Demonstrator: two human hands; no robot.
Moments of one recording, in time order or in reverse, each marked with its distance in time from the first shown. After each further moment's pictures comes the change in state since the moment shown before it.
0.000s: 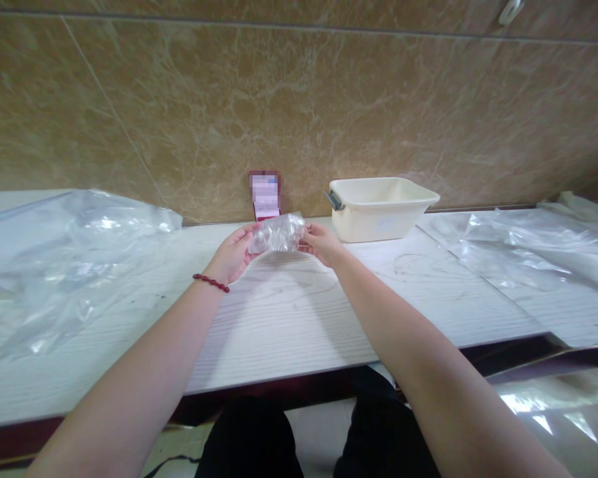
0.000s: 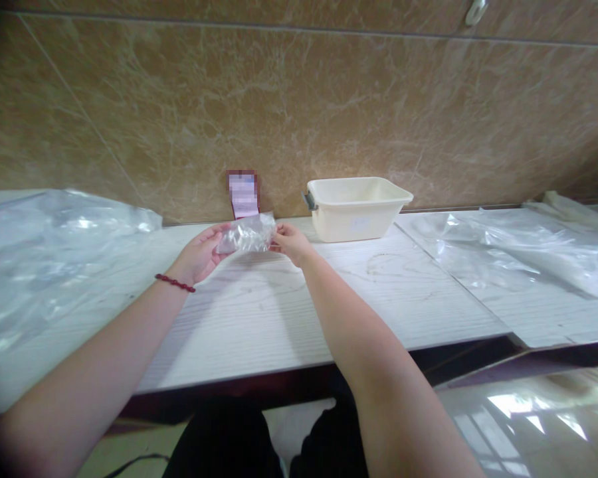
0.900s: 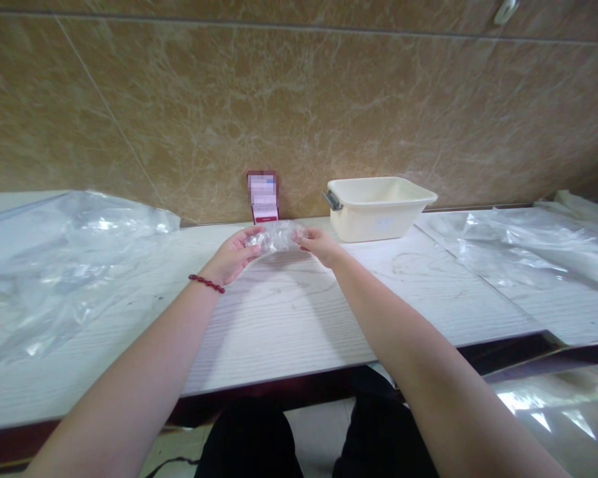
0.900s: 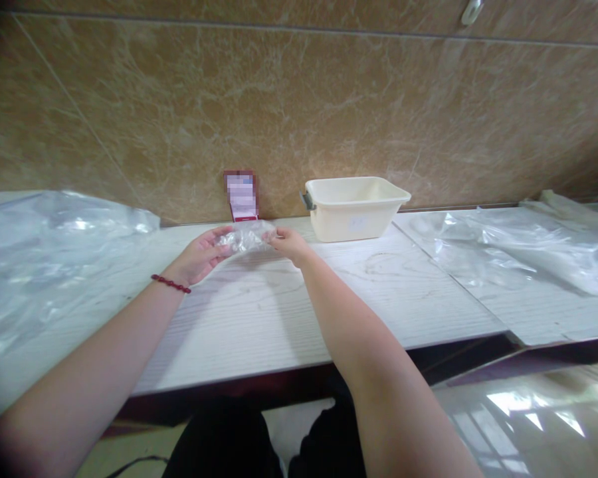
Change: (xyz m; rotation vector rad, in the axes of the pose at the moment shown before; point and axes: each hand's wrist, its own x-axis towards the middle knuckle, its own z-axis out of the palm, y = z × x) left_hand -0.005 0.003 -0.004 0.052 -0.179 -0.015; right_hand 0.012 0.016 -0.015 -0.381 0.071 -0.039
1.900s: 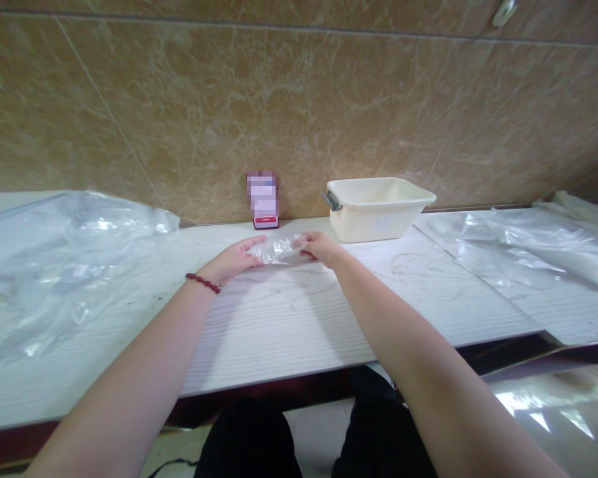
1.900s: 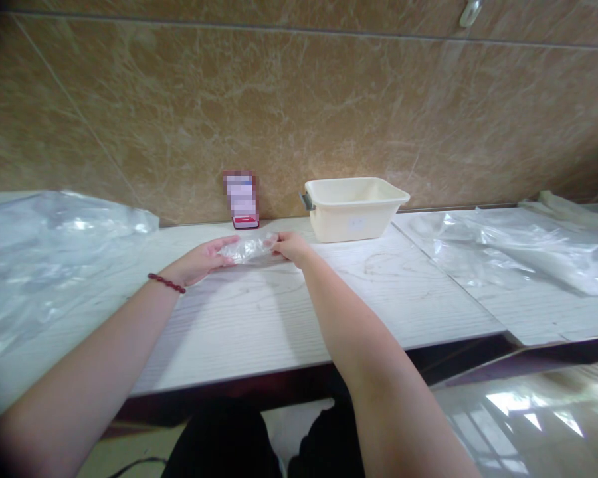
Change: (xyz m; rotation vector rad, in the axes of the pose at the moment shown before) left_hand 0.001 -0.005 -0.010 0.329 -0.120 -0.196; right_hand -0.005 -0.007 -0.003 -0.166 -0.030 0.157
